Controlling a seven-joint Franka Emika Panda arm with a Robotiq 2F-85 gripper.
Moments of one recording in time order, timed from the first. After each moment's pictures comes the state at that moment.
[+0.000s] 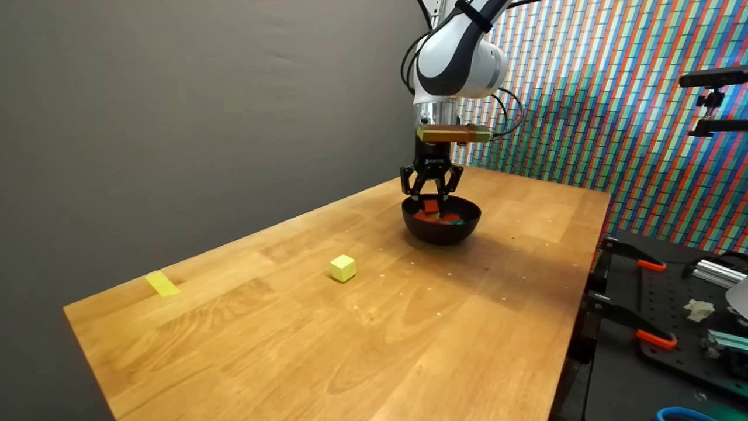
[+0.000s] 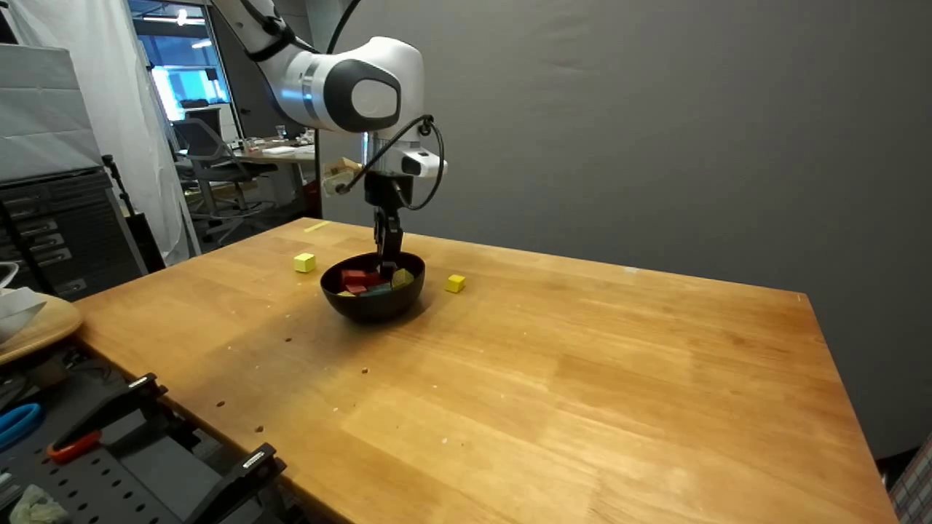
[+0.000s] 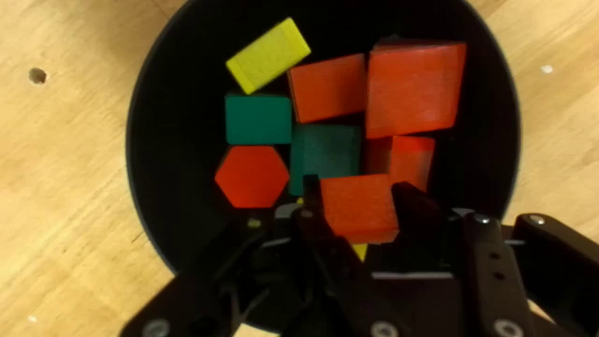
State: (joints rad) arm 0.08 0.47 -0.03 -2.07 0.20 2.40 0.55
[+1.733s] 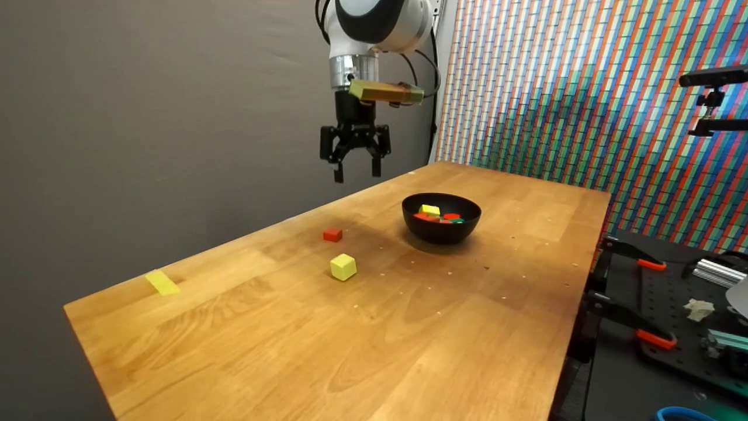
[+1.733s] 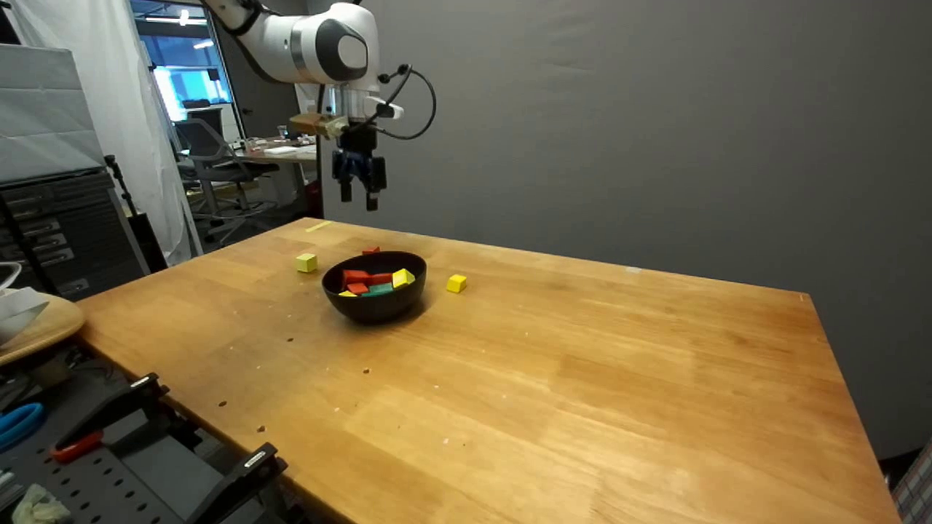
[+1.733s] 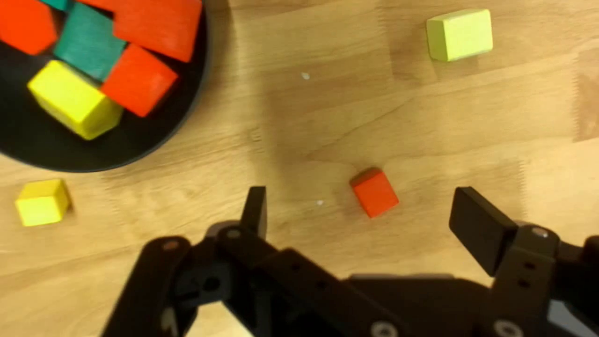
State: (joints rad) arm 0.22 0.60 0.03 -1.63 0.08 2.14 0.38
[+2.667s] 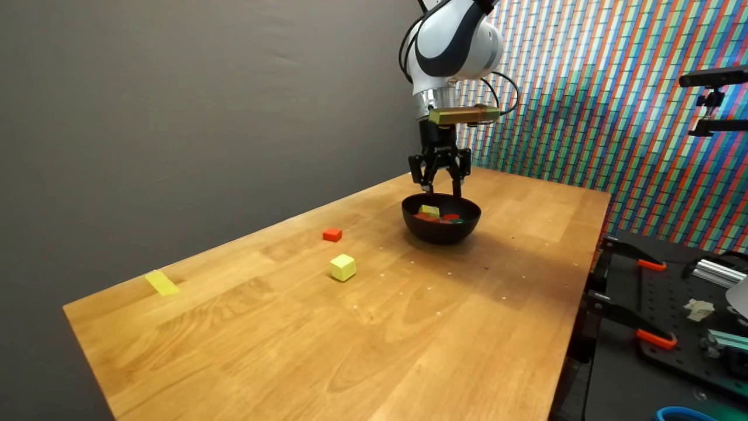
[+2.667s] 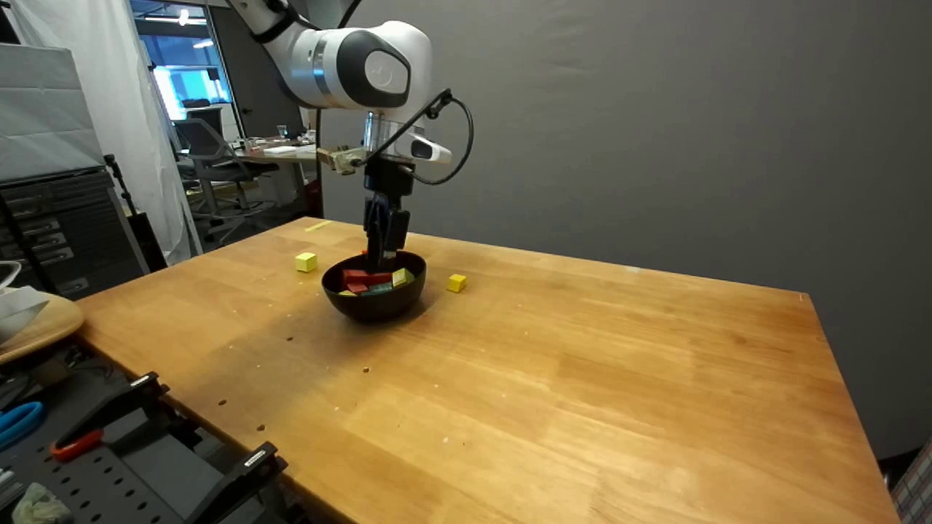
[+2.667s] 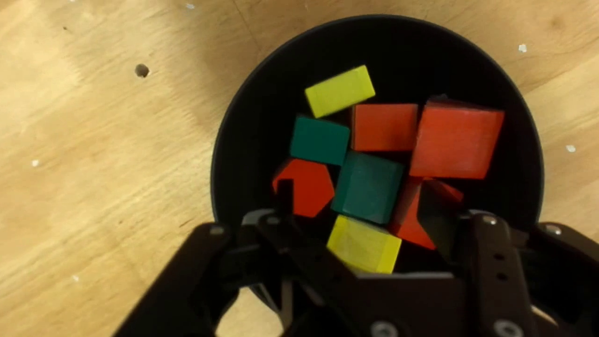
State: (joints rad) arm 0.06 0.45 -0.03 -2.02 0.13 2.19 0.42
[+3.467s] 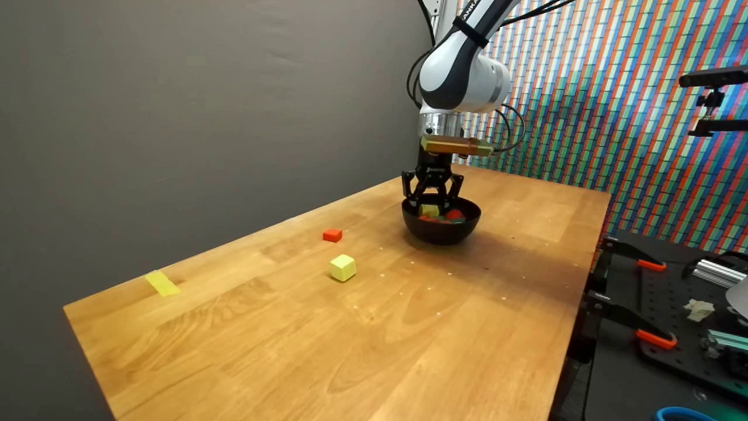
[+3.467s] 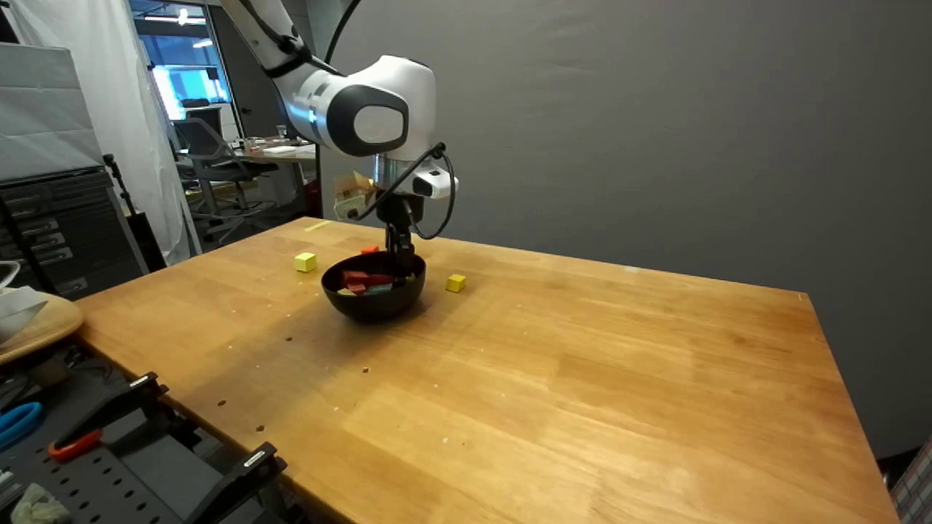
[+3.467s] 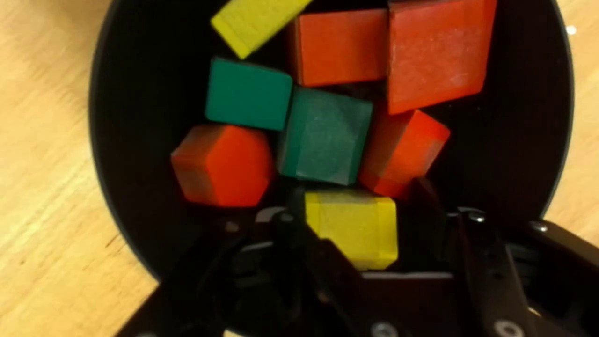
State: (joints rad) arm 0.05 0.52 -0.03 -2.09 0.31 2.52 0.45
